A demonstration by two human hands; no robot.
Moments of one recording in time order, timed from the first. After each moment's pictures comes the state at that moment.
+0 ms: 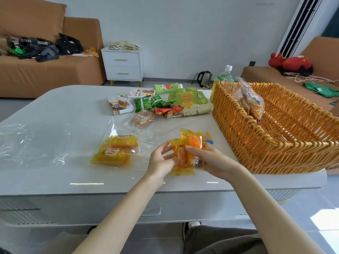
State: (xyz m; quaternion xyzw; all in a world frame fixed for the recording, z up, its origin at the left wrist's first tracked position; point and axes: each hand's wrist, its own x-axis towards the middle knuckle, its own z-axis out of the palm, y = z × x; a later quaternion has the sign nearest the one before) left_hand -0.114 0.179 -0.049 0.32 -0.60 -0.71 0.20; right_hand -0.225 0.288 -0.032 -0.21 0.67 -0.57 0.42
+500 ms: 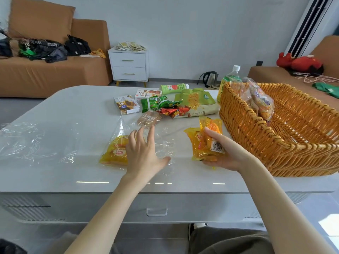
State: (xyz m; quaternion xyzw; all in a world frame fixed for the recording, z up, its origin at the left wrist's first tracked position) left_hand -0.077 0.128 -0.042 0.35 -0.92 -0.05 0.19; right_hand -0.247 0.290 -0.009 -0.10 0.62 -0.62 0.47
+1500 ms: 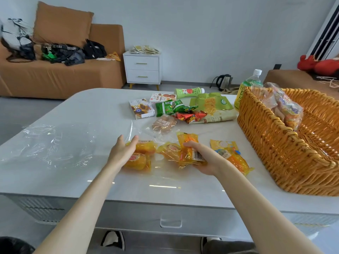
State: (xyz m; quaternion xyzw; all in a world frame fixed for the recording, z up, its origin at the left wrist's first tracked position) left_hand -0.050 0.013 -0.056 0.51 -0.72 -0.43 0.19; right_hand -0.216 0.190 -0.037 -0.07 0.60 -0.61 0.52
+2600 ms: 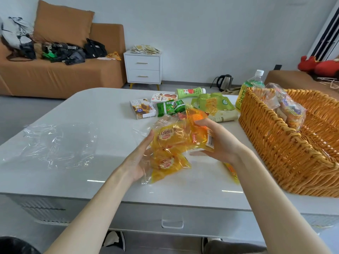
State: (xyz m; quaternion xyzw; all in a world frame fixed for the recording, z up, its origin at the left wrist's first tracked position) left_hand -0.060 0.061 -0.036 0.34 -0.45 -0.81 0.16; right_hand -0.218 0.208 0.022 -0.24 0.57 -0.62 0.47
